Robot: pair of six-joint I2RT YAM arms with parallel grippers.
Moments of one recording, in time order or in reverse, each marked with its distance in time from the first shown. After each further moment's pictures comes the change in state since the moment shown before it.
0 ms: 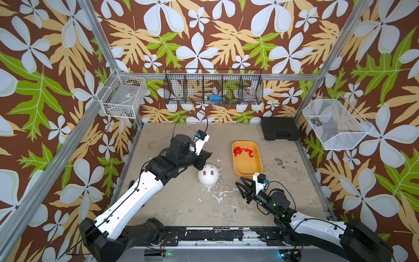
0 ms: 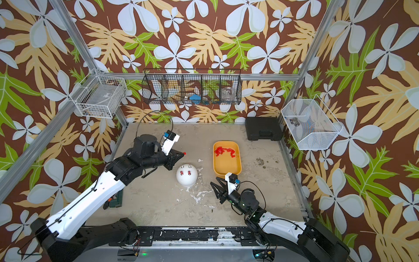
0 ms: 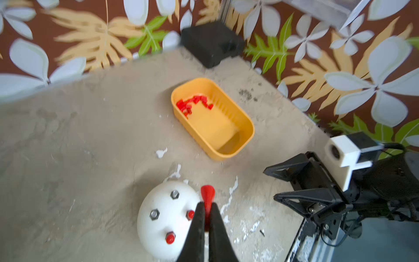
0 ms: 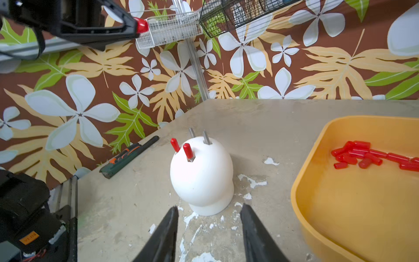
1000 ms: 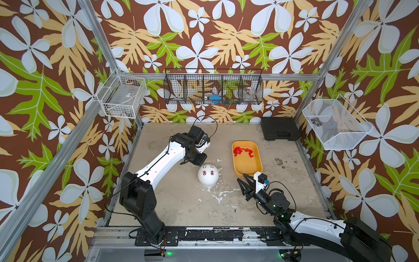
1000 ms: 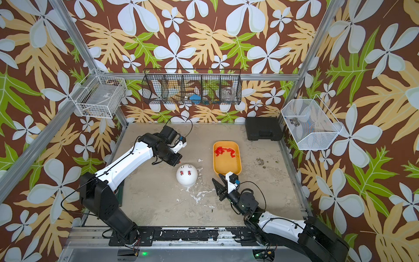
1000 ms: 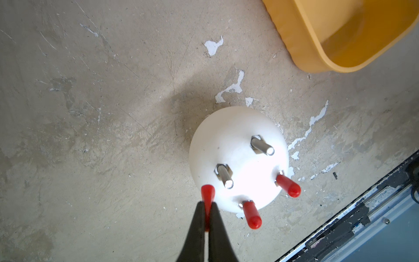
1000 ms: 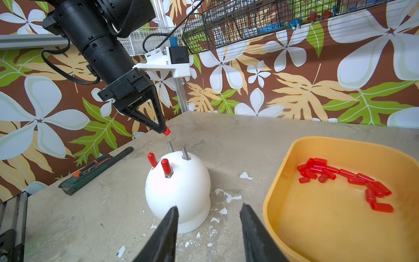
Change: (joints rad) left arm 0.091 0.443 0.280 -0.451 -0.111 0.194; right arm 0.038 0.009 0.017 0.019 0.156 -0.076
